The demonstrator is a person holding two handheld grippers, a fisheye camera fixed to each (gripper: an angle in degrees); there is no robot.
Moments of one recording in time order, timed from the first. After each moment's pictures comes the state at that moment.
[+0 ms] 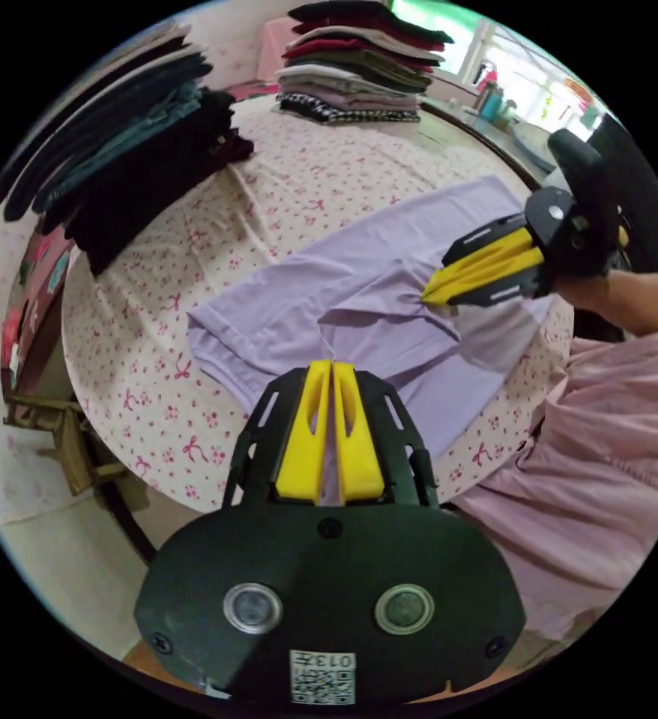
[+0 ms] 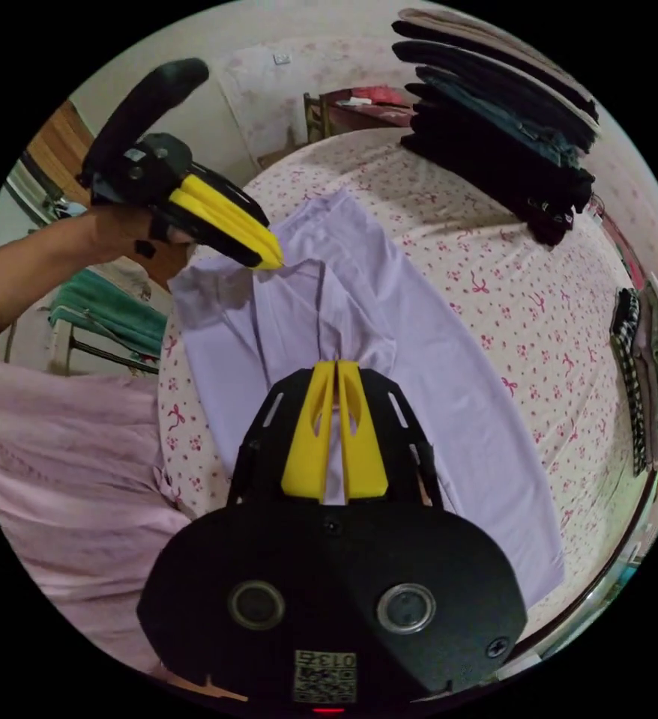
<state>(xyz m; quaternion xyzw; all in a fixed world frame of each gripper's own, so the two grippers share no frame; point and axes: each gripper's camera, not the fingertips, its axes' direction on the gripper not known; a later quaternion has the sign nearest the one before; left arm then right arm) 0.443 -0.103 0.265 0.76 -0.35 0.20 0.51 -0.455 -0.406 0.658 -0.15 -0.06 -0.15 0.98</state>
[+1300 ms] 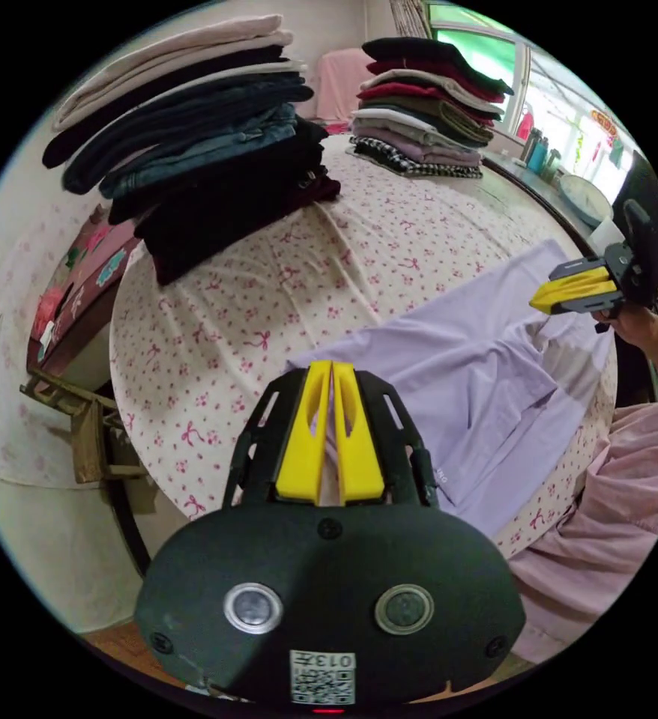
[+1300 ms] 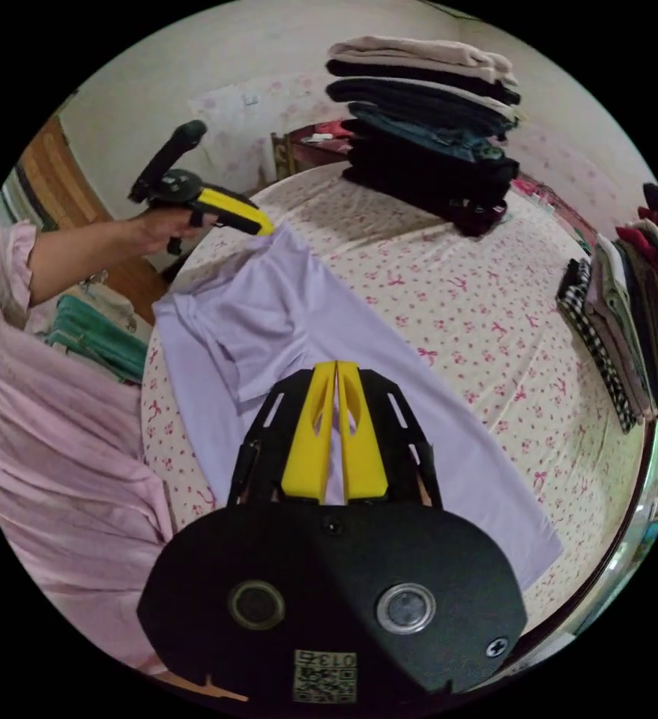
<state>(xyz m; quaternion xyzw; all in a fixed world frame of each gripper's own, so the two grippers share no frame) 0.359 -0.061 0.204 0.84 -0.31 0.14 0.43 -0.381 -0.436 0.678 -0.08 -0.04 -0.11 0.99</state>
